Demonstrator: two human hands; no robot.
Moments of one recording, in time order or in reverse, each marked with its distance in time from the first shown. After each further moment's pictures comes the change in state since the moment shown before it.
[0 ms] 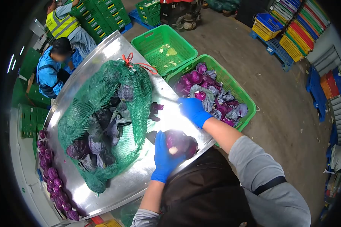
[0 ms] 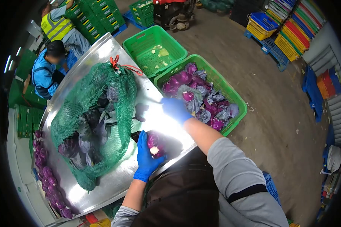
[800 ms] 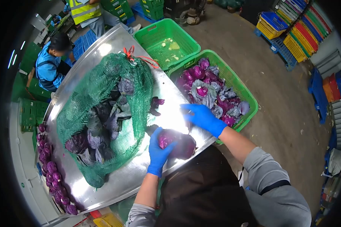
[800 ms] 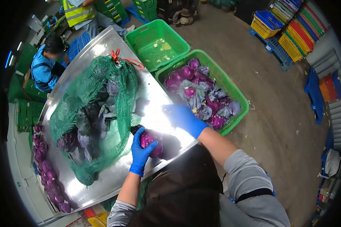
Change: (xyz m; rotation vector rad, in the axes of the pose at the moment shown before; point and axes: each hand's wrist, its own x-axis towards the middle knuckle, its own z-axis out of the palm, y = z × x) left_hand 0.005 -0.019 0.000 -0.628 0.134 -0.326; right_hand -0.063 -0.012 -0.050 0.767 -0.117 0.188
